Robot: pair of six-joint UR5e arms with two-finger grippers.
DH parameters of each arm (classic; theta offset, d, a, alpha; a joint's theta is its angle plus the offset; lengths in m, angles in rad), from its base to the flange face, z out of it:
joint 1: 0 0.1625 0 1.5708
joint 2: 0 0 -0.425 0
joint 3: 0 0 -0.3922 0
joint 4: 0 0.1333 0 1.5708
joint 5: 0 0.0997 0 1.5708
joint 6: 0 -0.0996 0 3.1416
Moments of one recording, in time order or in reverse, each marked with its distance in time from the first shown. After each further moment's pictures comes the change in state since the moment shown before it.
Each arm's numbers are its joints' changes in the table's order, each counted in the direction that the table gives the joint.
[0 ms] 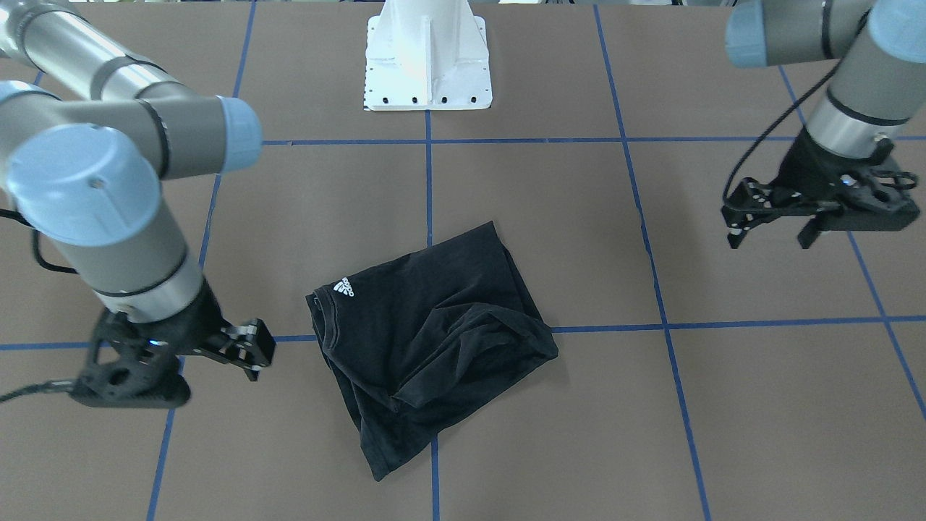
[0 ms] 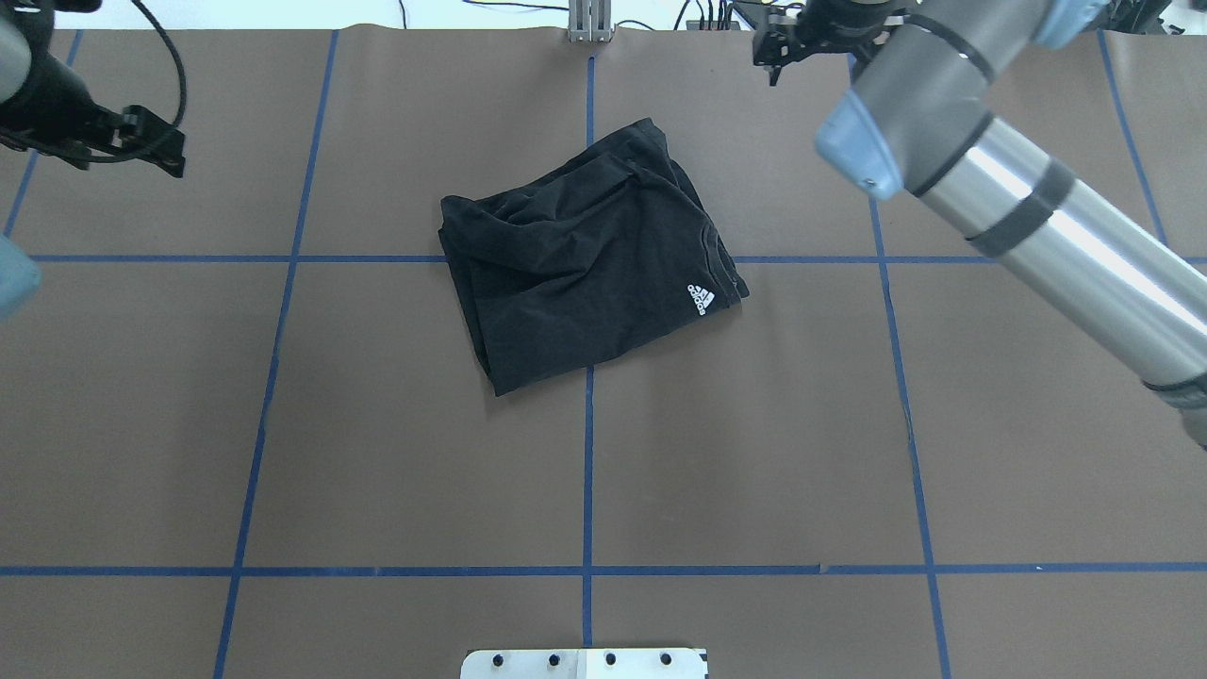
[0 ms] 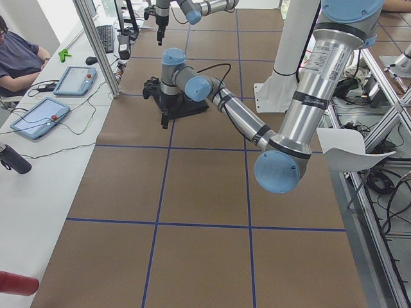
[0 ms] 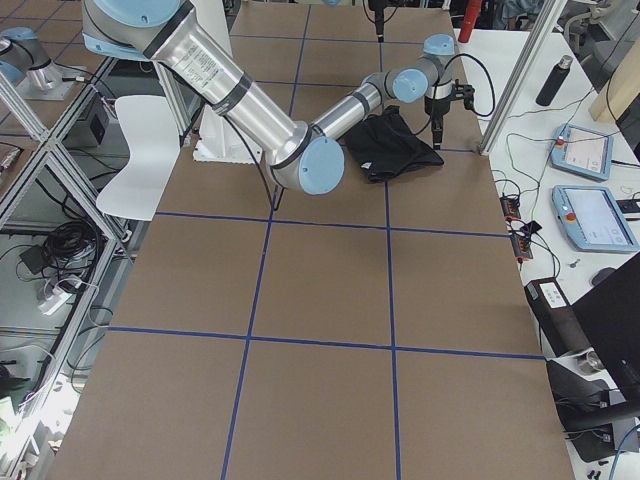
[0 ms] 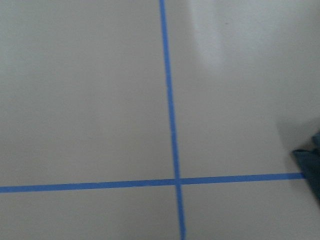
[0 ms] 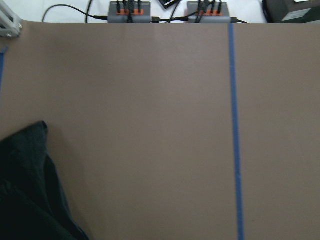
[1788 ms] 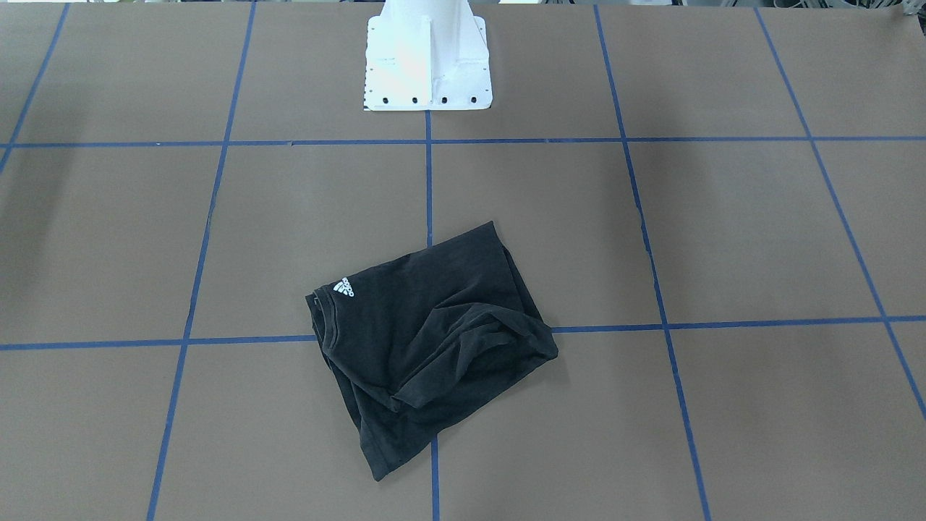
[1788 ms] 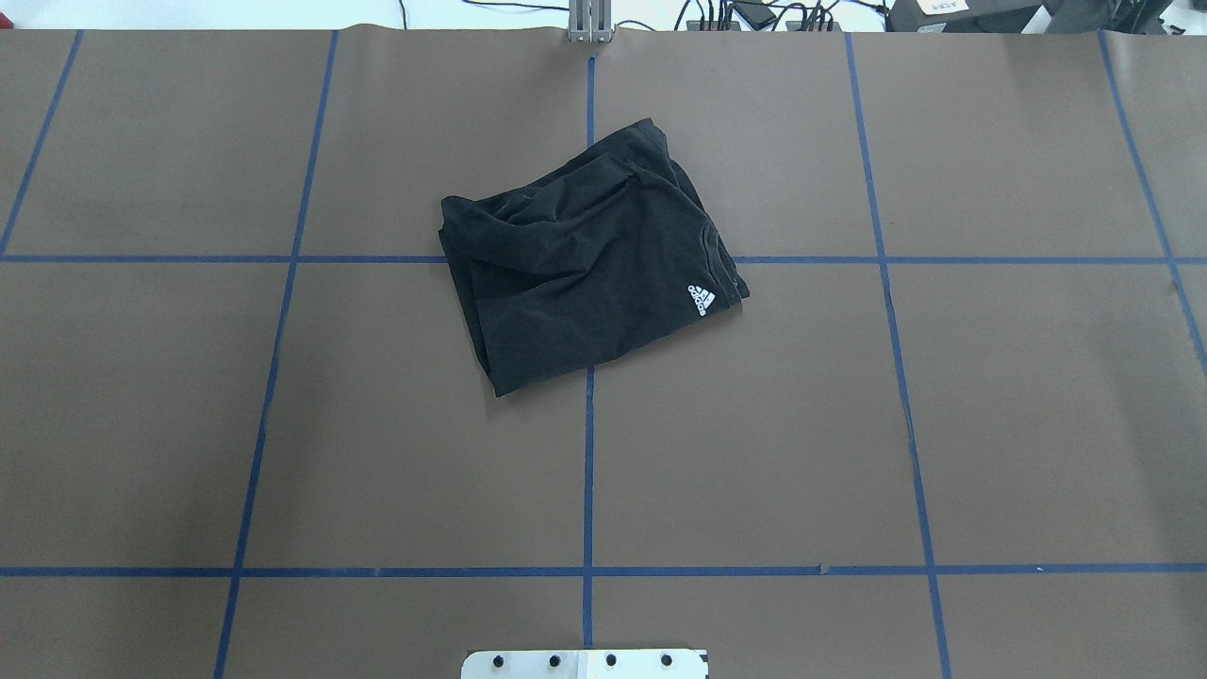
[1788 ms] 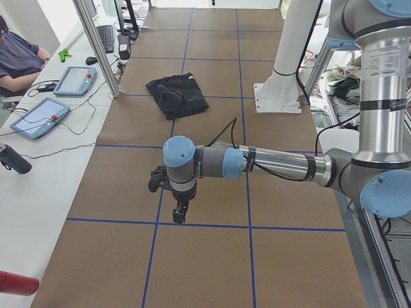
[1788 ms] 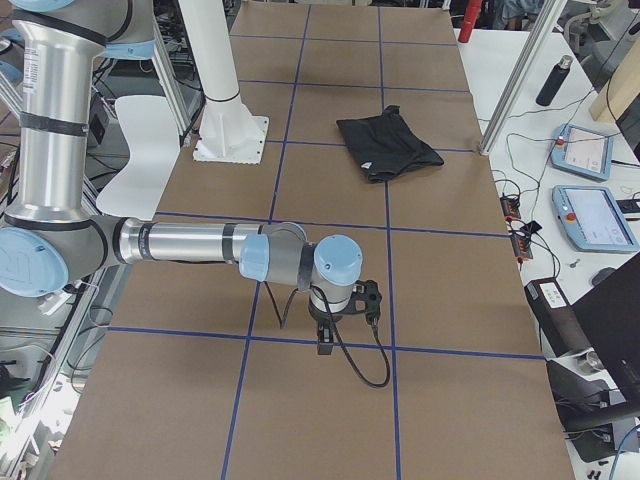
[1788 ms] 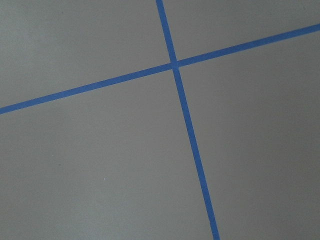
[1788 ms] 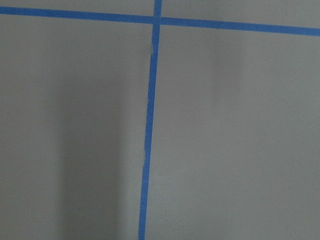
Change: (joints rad) left arm -0.422 0.377 0.143 0.013 -0.190 -0.803; right arm 0.555 -0.885 0.220 -0.046 0.294 0.929
